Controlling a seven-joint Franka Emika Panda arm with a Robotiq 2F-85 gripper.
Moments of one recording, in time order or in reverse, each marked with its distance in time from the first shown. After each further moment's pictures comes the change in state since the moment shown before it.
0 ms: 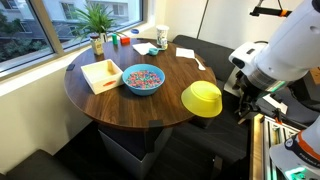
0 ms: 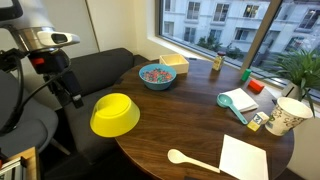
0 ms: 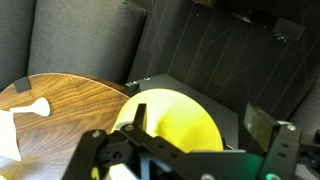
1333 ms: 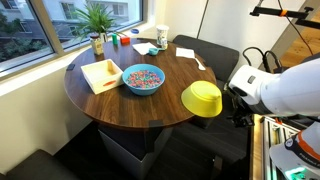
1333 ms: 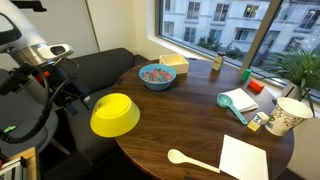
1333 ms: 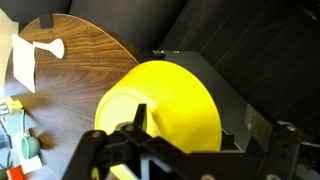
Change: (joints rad) arm 0.017 0.012 0.095 -0.130 -0.243 0.208 0.013
